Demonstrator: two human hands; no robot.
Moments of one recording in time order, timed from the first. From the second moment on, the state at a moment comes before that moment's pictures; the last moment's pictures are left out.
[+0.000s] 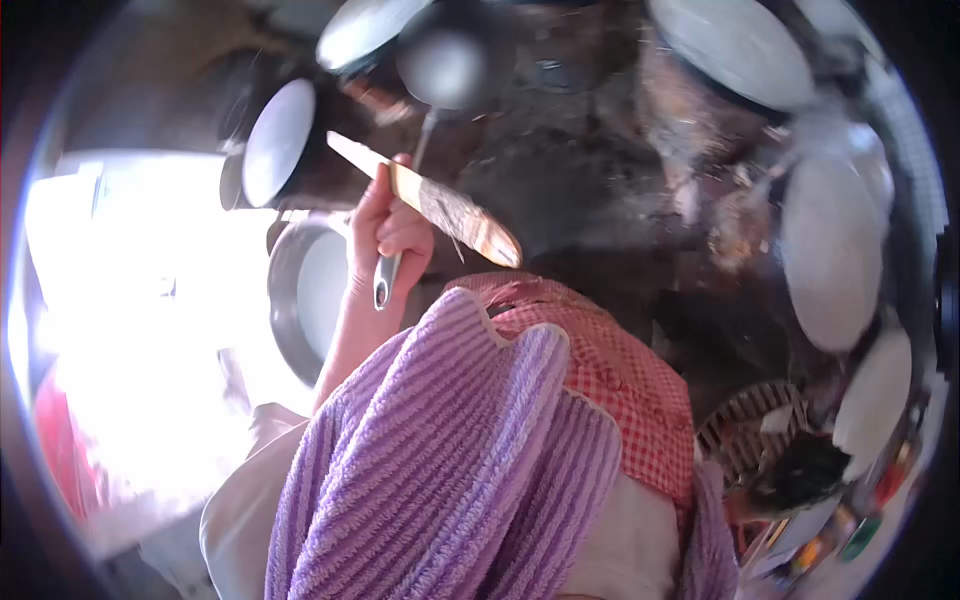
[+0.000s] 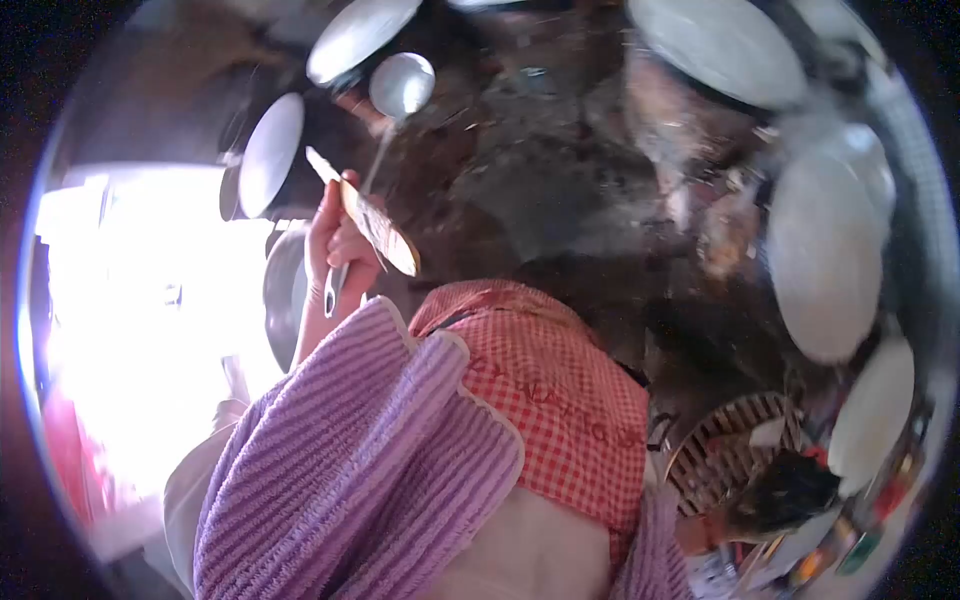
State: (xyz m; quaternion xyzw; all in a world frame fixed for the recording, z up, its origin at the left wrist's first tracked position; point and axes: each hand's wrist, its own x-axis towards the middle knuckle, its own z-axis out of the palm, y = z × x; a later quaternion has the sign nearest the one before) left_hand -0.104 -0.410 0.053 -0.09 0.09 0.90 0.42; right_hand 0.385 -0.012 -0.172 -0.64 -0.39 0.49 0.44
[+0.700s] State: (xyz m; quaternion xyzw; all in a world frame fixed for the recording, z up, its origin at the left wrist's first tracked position) left_hand -0.005 -0.826 0.013 -0.13 0.06 0.97 -0.20; right_hand -0.408 -0.498 -0.082 -0.17 -0.44 0.88 -0.06
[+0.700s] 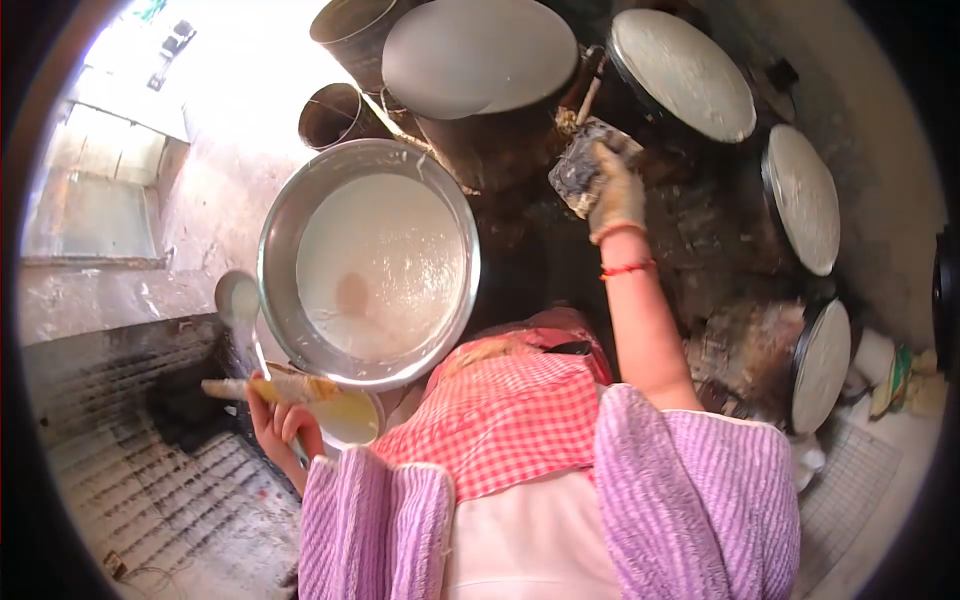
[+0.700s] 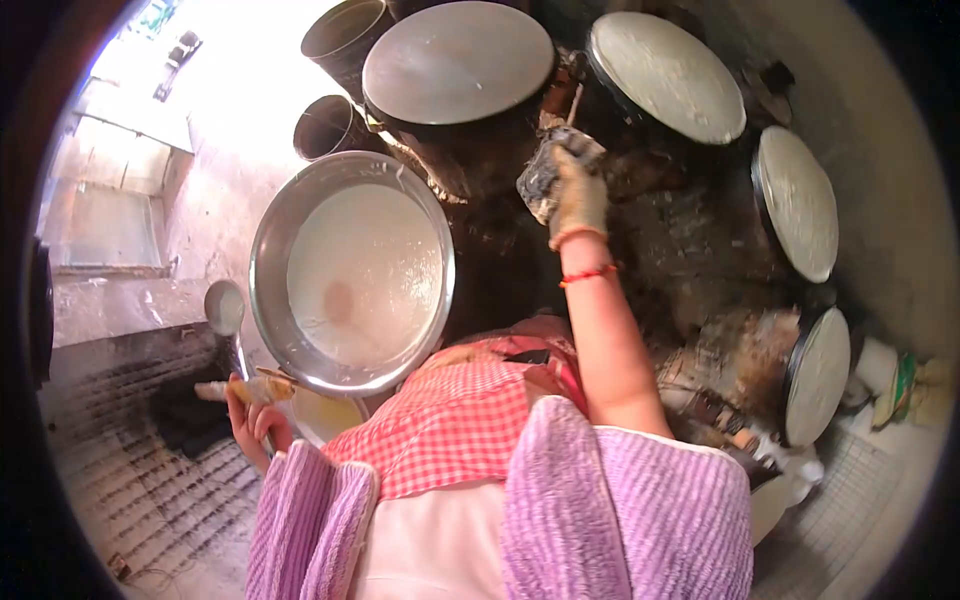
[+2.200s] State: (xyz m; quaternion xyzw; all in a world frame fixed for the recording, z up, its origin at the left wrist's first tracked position) left_hand -0.091 -0.851 0.013 -0.13 0.08 0.98 -0.12; right_hand -0.517 -0.406 -0.162 0.05 -0.86 0.50 -0.11
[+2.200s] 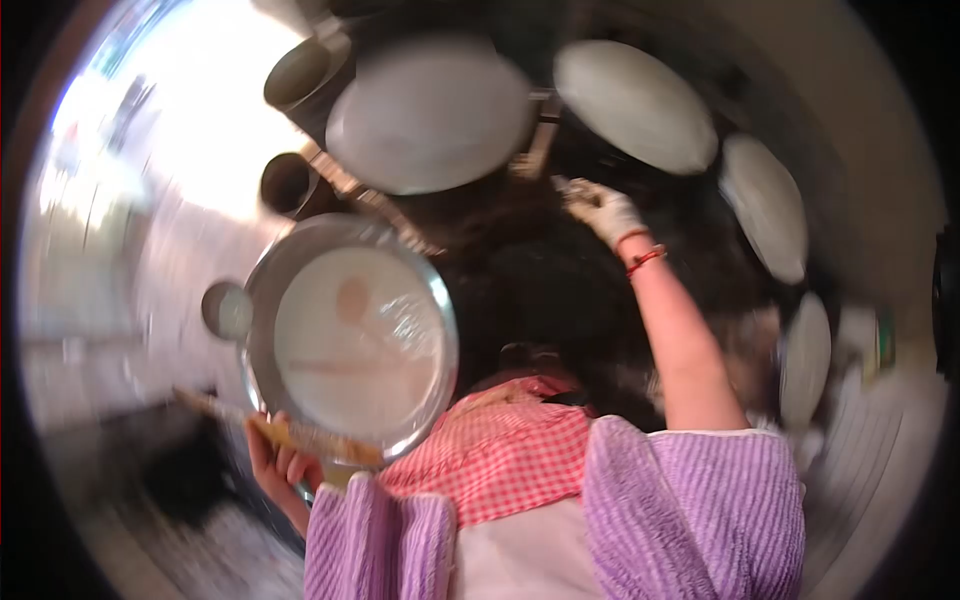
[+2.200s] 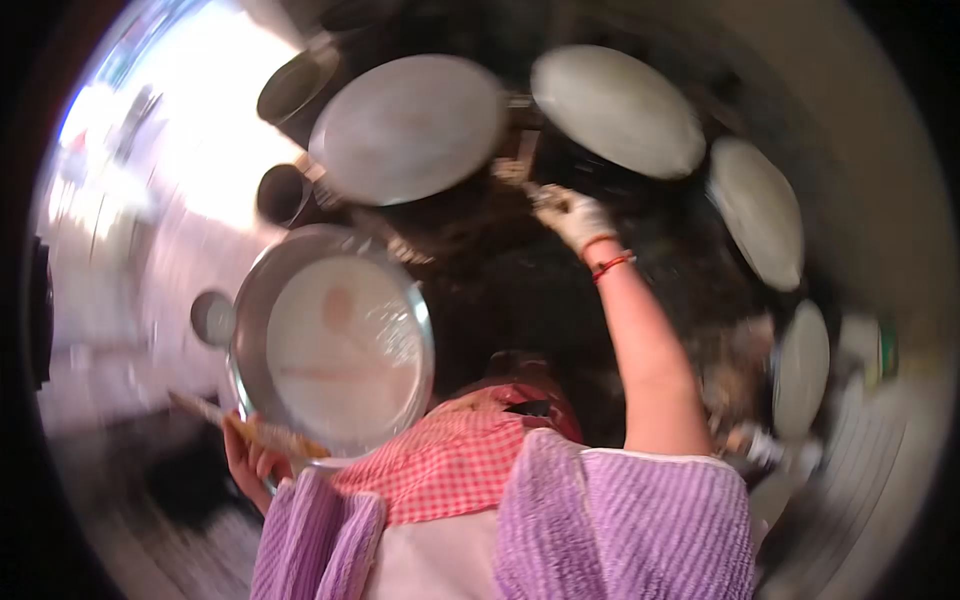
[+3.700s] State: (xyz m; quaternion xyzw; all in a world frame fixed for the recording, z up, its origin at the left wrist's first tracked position) left_hand -0.227 -0.683 0.043 -0.05 0.13 0.95 0.29; right_hand 0.028 -0.225 -0.217 -0.52 -0.45 0.71 0.18
